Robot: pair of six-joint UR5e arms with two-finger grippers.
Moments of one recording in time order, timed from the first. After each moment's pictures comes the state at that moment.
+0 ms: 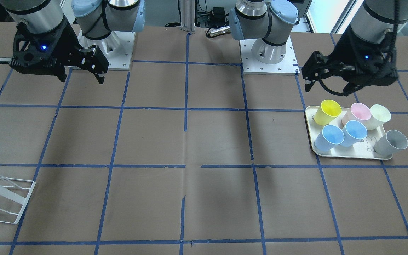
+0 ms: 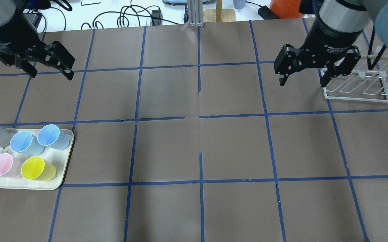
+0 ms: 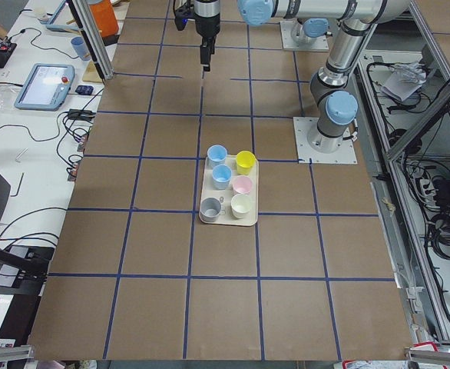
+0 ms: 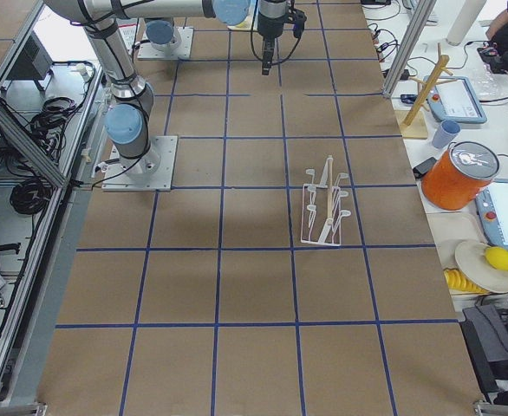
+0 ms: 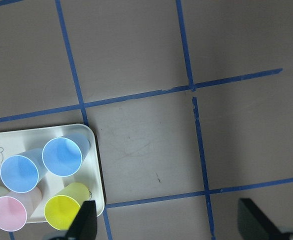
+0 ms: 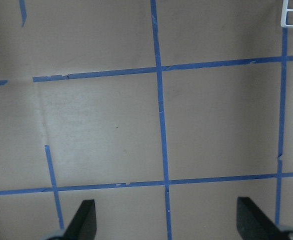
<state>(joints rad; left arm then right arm) -1.34 -1.57 -1.51 -1.63 1.57 0.34 1.55 -1.60 1.57 -1.48 -1.50 0.07</state>
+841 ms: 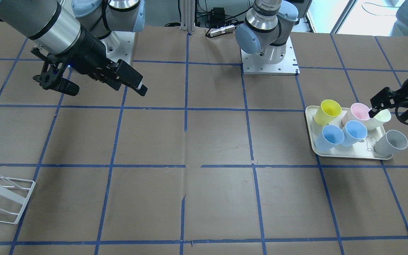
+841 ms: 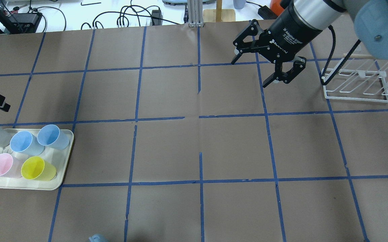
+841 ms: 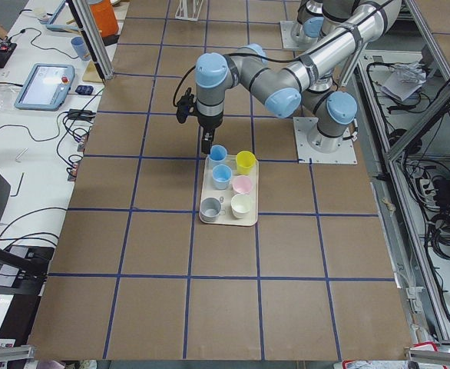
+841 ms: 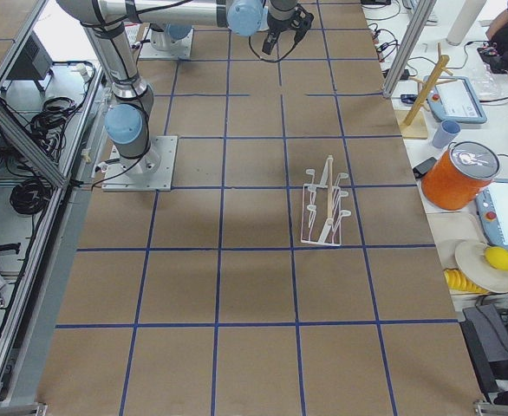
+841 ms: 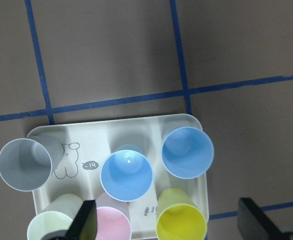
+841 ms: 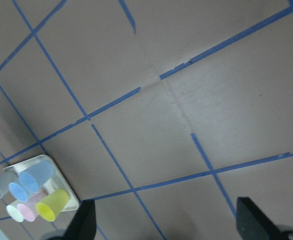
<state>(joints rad) -0.90 -1.66 -1.78 -1.25 1.53 0.82 1.55 -1.54 1.57 -1.55 -1.03 0.46</state>
